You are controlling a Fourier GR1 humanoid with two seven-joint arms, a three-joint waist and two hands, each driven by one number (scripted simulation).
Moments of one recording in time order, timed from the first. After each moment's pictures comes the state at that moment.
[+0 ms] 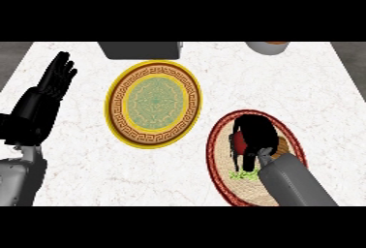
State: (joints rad) left arm -0.27 0.34 0.04 -1.60 0.10 -0.01 0.10; right arm -0.38 -0.23 0.44 -1.26 0.91 0.27 0.55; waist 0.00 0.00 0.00
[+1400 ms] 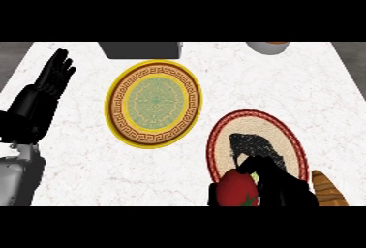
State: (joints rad) left arm -0.28 0.33 0.06 -1.61 0.09 -0.03 0.13; right arm 0.01 -0.08 0.73 -2.19 1.40 0.03 1.02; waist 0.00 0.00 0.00
